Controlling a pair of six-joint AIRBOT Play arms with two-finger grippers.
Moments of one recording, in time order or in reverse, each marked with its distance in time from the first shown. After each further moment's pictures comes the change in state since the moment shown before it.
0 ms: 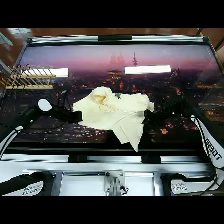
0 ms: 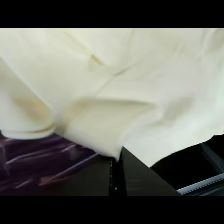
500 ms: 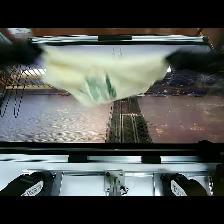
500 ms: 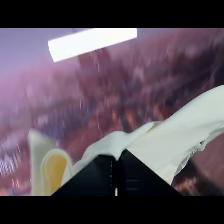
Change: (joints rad) left arm 0.016 0.293 0.830 0.132 -0.119 0.105; right arm 0.012 0.573 0.565 0.000 0.145 -0.185
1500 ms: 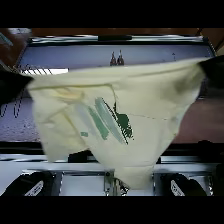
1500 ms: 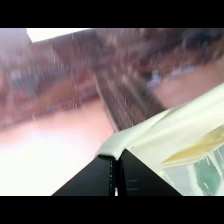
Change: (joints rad) left arm 0.005 0.190 -0.305 -0.005 -0.242 -0.090; right arm 0.001 0.105 0.018 -0.343 -0.336 0.211
